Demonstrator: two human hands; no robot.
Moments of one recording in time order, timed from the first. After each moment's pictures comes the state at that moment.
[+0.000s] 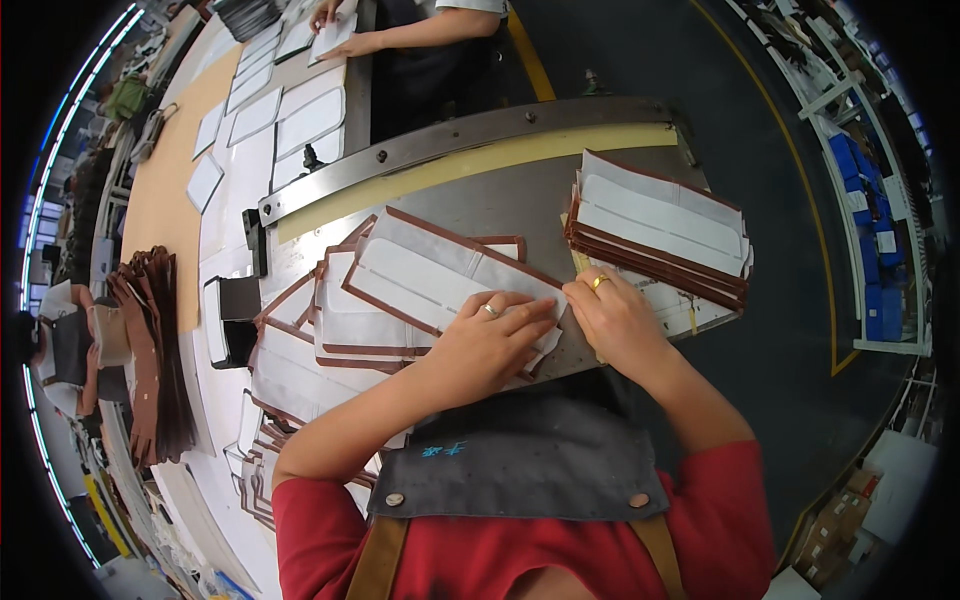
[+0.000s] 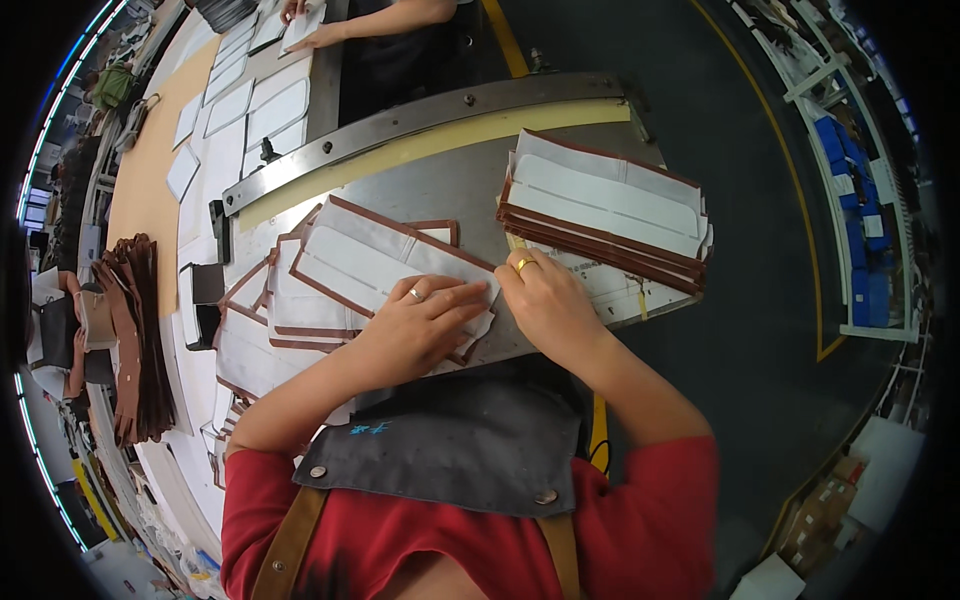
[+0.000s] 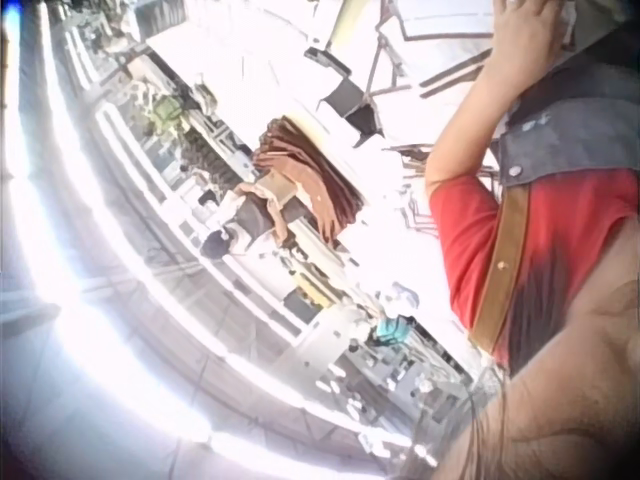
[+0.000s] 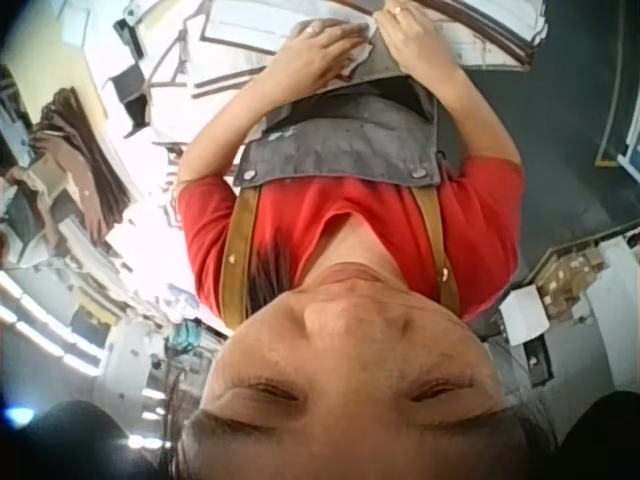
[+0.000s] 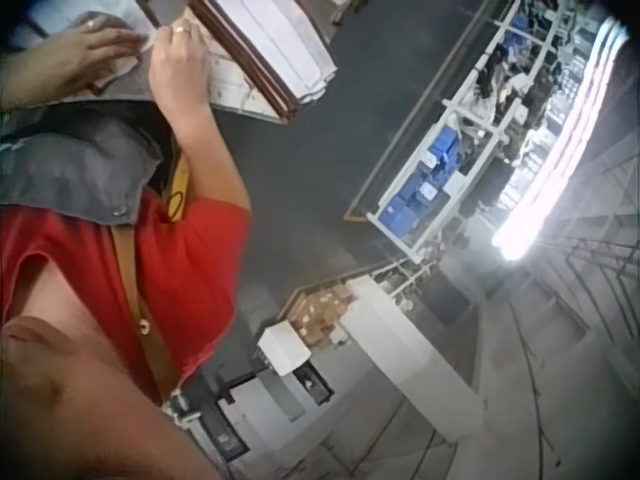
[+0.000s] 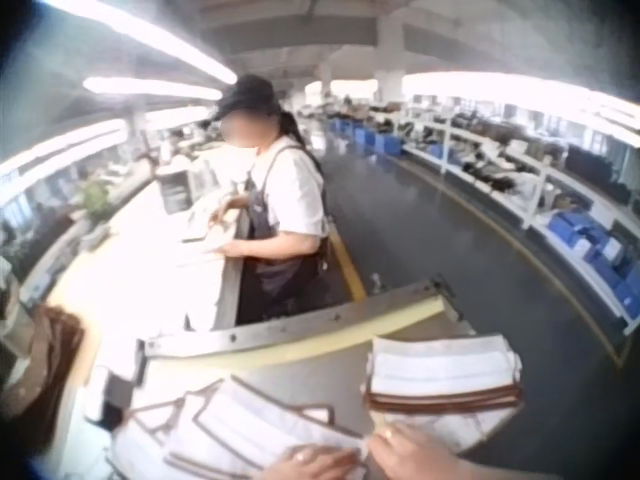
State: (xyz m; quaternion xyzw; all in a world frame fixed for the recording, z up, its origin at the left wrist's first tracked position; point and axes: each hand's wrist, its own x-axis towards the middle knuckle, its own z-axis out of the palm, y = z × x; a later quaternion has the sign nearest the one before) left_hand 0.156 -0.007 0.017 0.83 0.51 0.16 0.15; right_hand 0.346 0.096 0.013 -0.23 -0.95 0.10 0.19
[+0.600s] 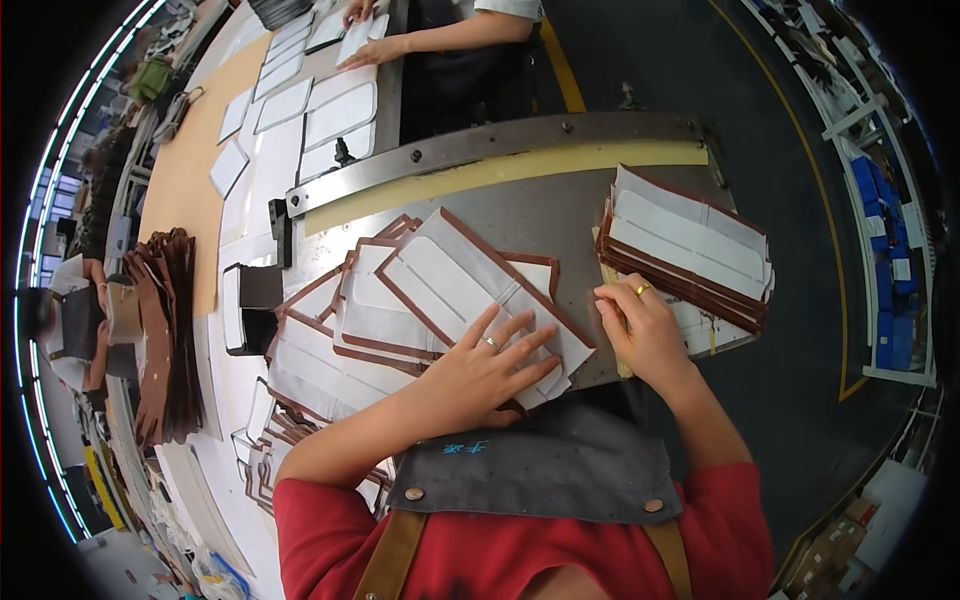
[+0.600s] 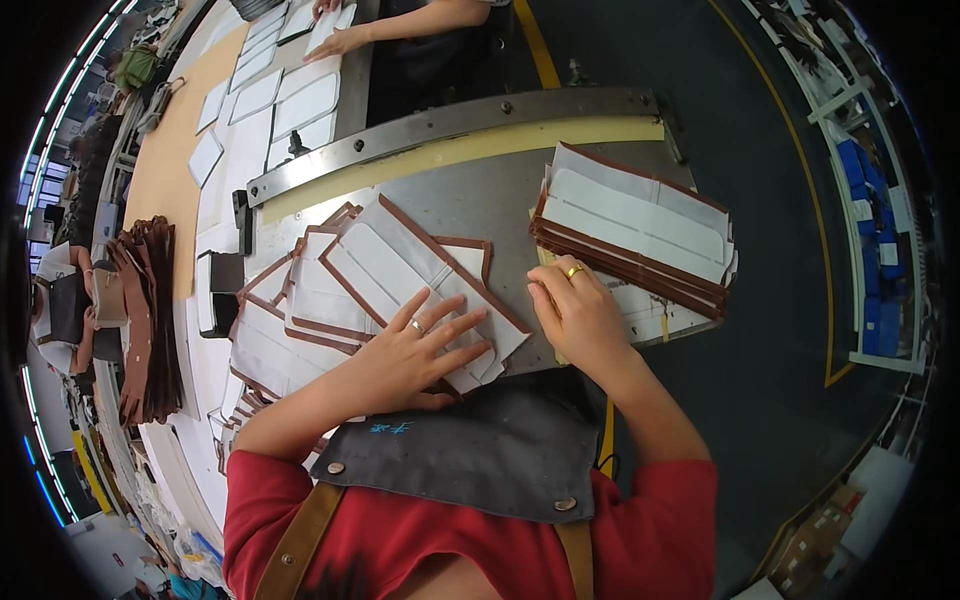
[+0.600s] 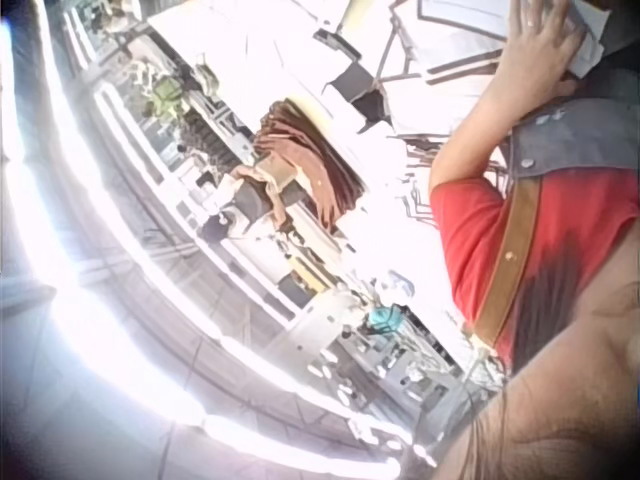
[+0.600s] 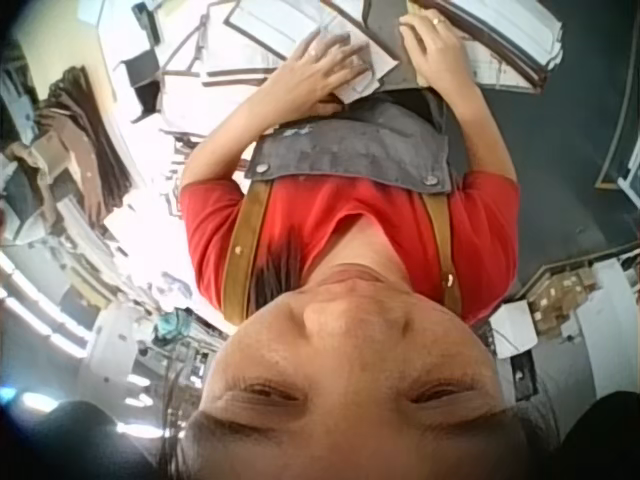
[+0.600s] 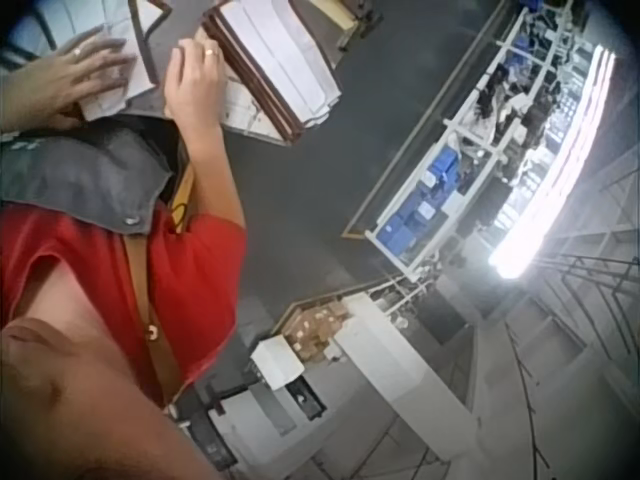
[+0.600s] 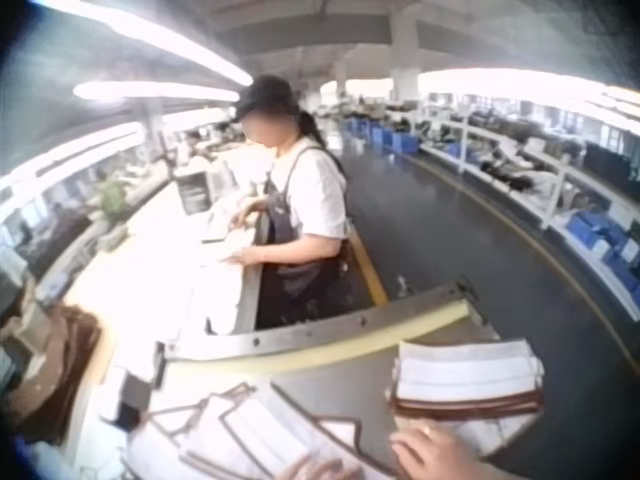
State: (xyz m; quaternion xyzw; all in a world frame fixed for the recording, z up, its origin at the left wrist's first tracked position) left_hand 0.140 -0.033 0.045 0.85 0.49 0.02 0.18; right_hand 0.346 0.098 0.012 -0.29 -0.89 0.26 0.25
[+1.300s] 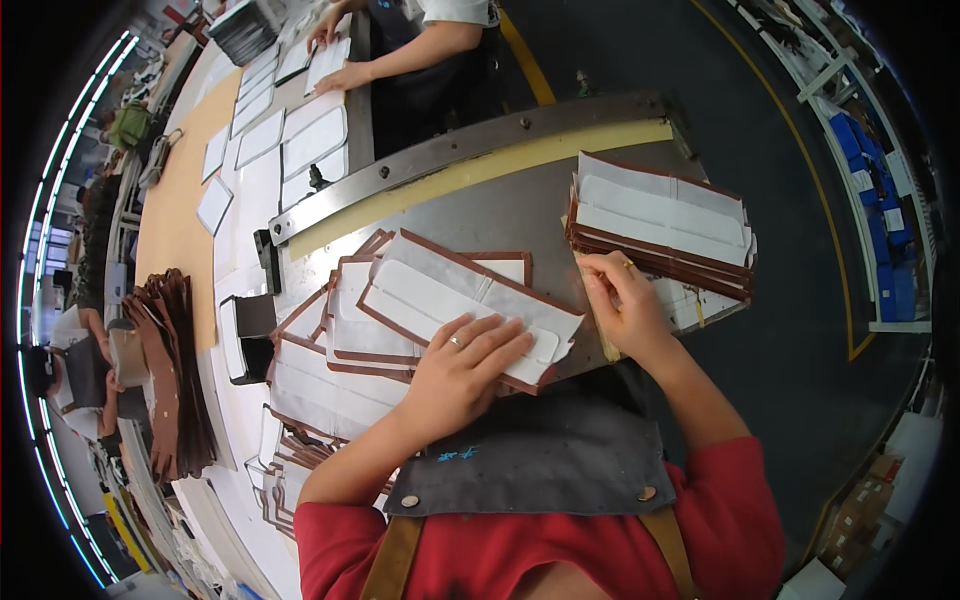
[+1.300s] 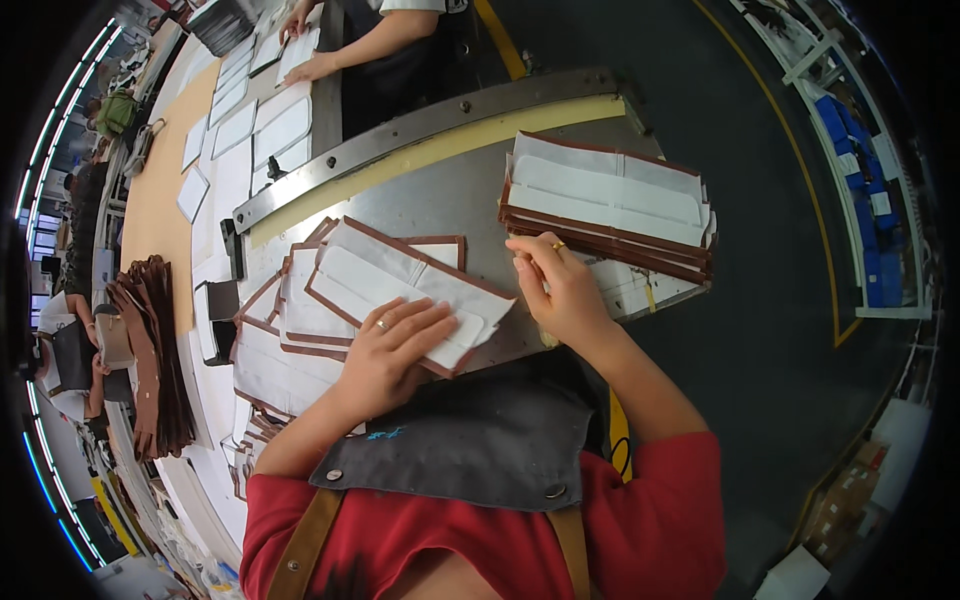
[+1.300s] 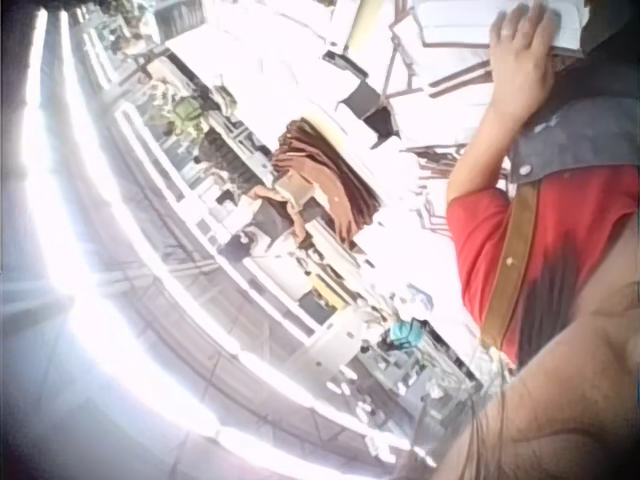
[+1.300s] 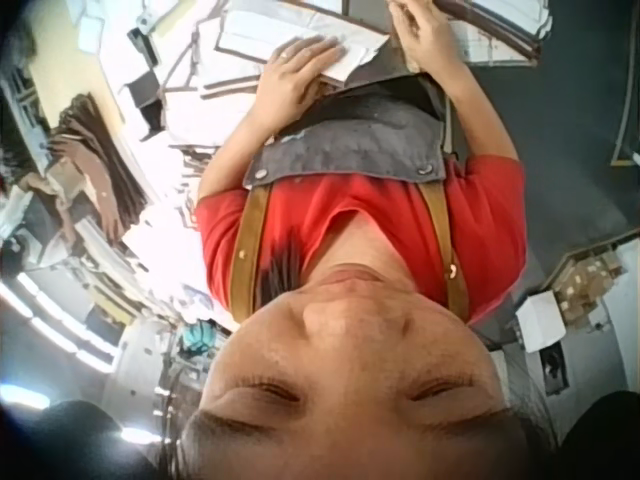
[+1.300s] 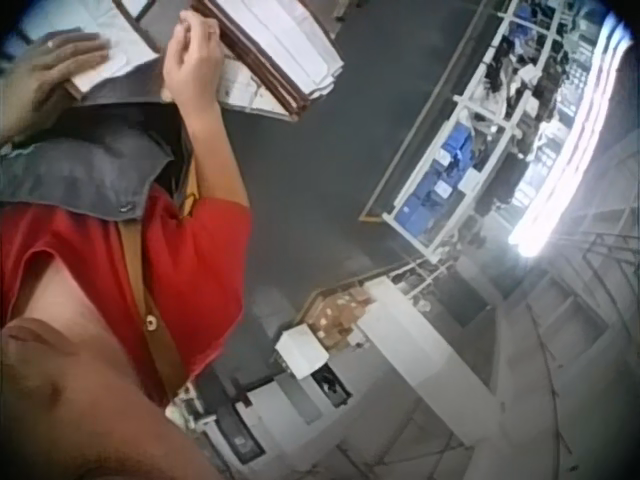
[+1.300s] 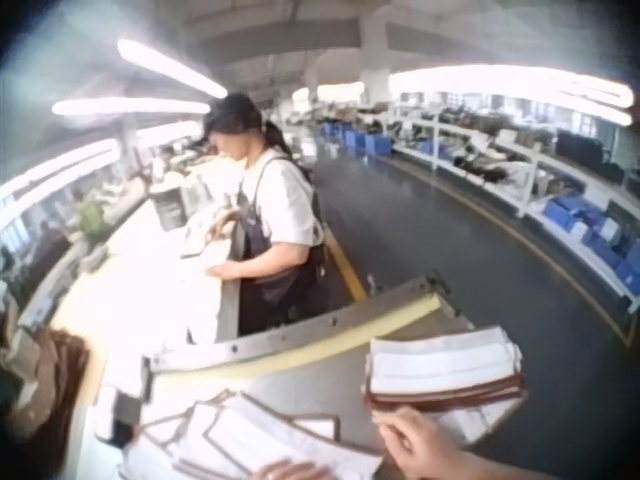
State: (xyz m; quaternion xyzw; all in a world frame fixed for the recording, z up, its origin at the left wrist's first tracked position) left_hand 0.145 -0.043 0.037 0.78 0.56 0.24 0.15; right_hand 0.351 0.098 -0.002 -0.32 -0.81 0.37 0.32
